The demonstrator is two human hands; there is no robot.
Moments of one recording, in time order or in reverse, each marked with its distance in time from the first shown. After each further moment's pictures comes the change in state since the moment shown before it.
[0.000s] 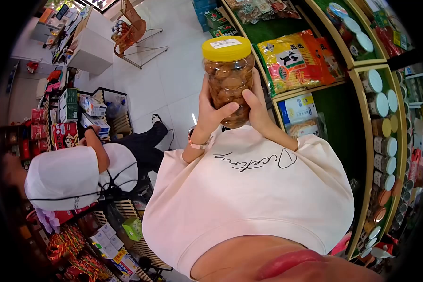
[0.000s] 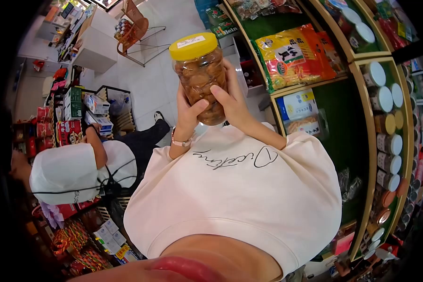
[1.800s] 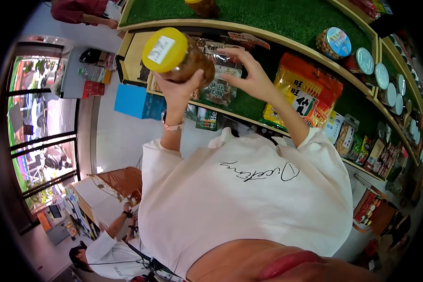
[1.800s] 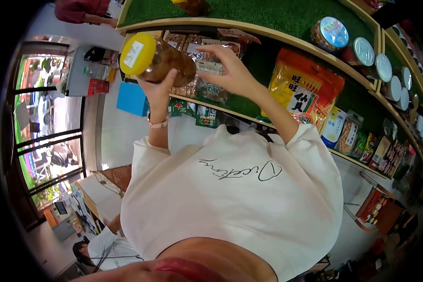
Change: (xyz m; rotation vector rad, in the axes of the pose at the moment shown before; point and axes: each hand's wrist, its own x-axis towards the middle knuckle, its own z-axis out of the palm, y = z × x) left_hand 0.764 -0.133 -0.052 0.262 -0.549 0.158; right_hand 0.558 0.029 -0.284 -0.879 0.697 -0.221
